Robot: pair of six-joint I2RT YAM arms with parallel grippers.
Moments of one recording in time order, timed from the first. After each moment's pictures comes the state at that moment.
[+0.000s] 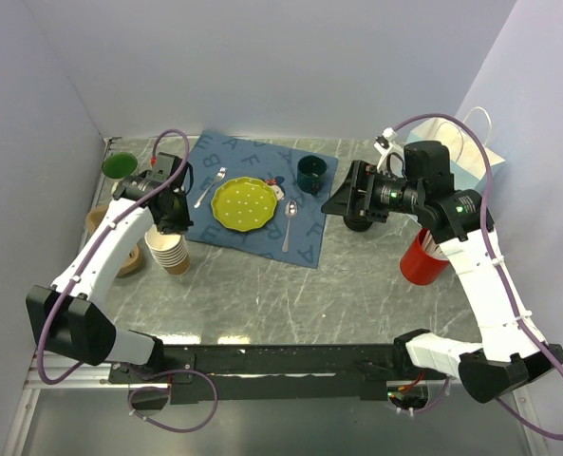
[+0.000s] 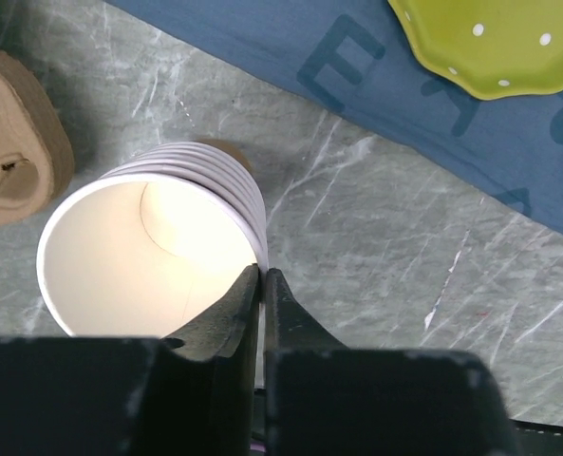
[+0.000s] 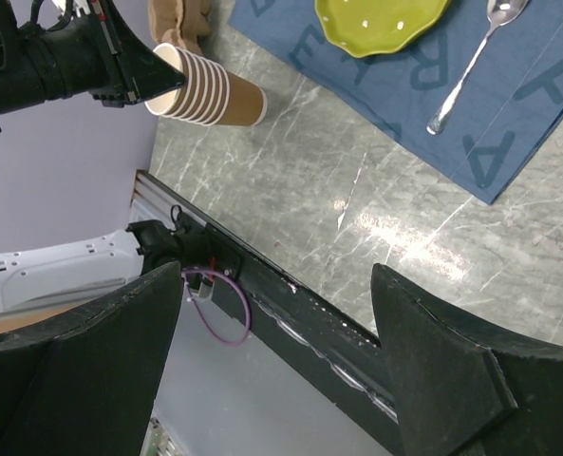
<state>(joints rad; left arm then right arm) -0.29 1.39 1.33 -1.06 -0.19 -0.47 0.32 1.16 1.48 -0.94 -0.52 0.51</state>
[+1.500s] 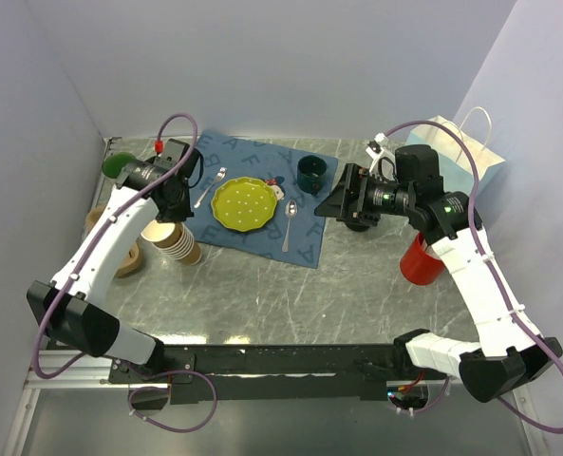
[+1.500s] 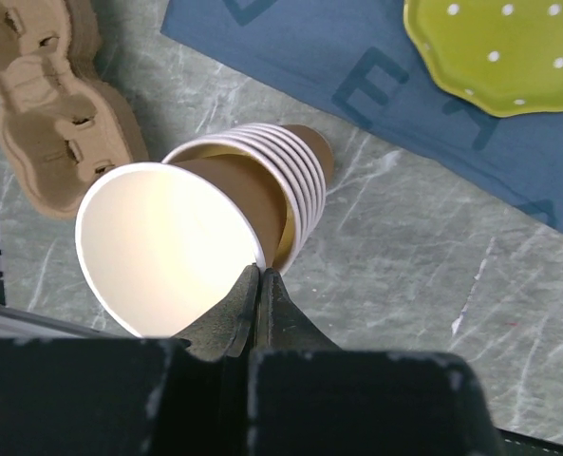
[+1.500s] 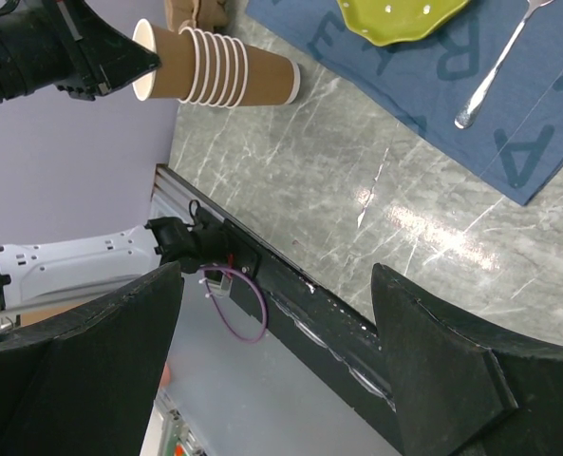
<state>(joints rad) -0.38 1.44 1.55 -1.23 -0.37 -0.47 0.34 1.16 1.40 -0.85 -0.56 0.57</state>
